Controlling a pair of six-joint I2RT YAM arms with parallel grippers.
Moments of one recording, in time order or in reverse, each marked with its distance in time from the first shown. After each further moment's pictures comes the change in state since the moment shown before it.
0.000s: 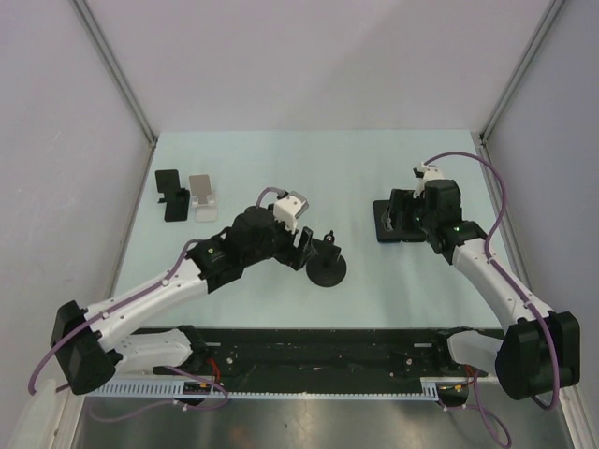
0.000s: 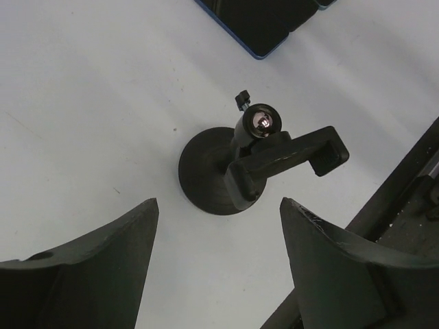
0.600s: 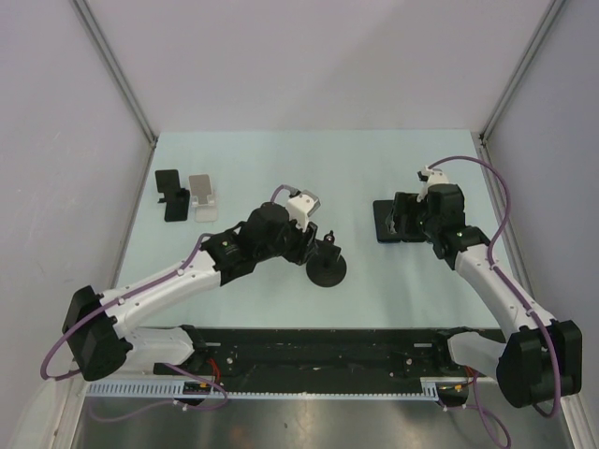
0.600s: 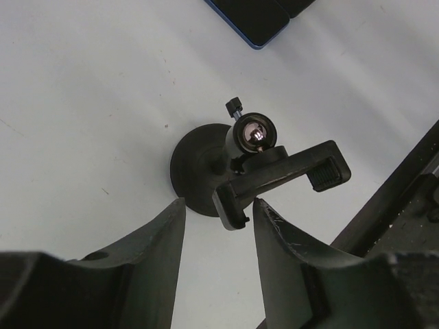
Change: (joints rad) left arm -0.026 0.126 0.074 -0.033 -0.025 -0.021; right arm -0.011 -0.042 -0.038 0.002 0.028 -0.006
